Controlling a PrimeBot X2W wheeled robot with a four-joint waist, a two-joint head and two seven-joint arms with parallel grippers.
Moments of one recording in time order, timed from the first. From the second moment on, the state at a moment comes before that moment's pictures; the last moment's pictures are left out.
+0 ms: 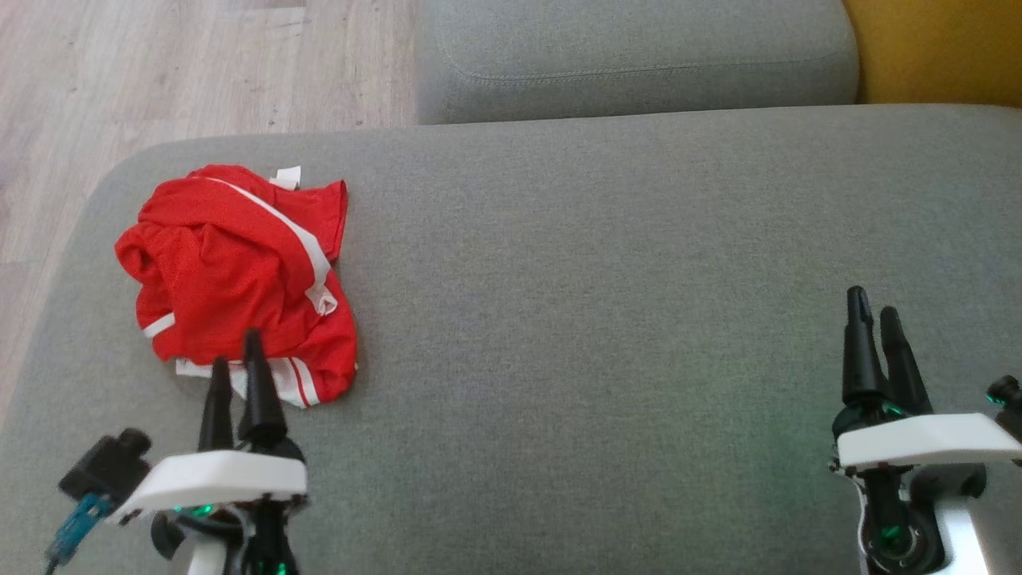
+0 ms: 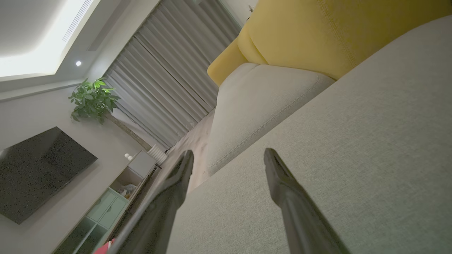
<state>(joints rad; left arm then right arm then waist) -0.04 0.05 -0.07 0.12 -0.89 -0.02 -0.05 -0.03 -0.04 -0.04 0.14 0.77 0.13 -0.05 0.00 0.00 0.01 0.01</state>
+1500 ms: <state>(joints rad) -0.21 0.24 -0.57 0.18 -0.31 0.21 -0.17 -0.04 -0.04 0.06 0.07 0.04 0.13 -0.17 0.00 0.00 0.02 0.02</state>
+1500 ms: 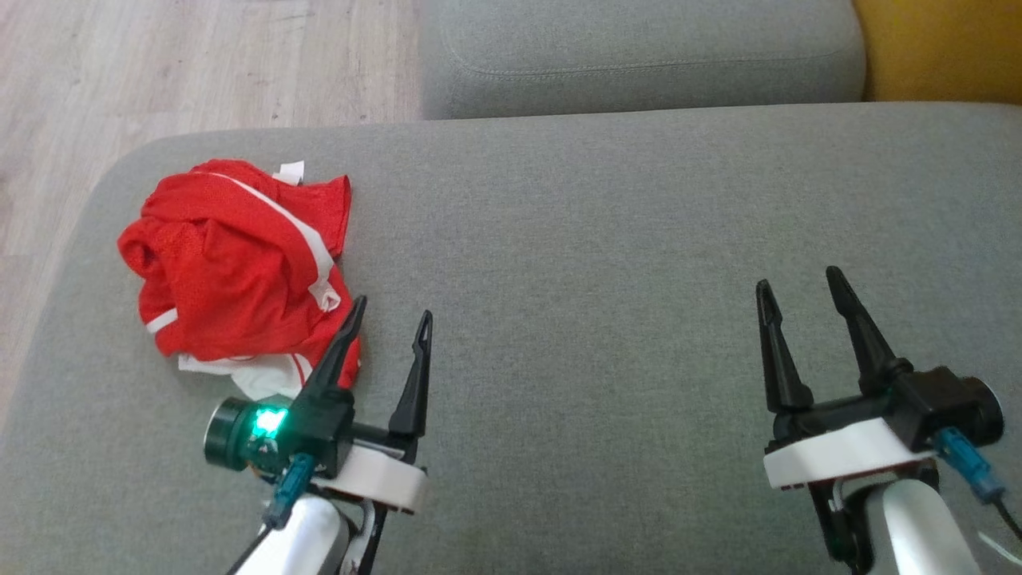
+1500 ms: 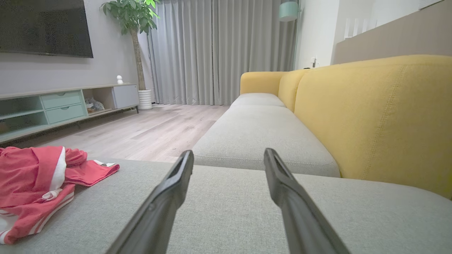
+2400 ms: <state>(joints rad) -0.10 0.09 -0.31 0.28 -0.23 0.02 -0.25 -0.03 -0.04 0.06 0.18 0.12 0.13 -0.25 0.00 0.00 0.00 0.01</state>
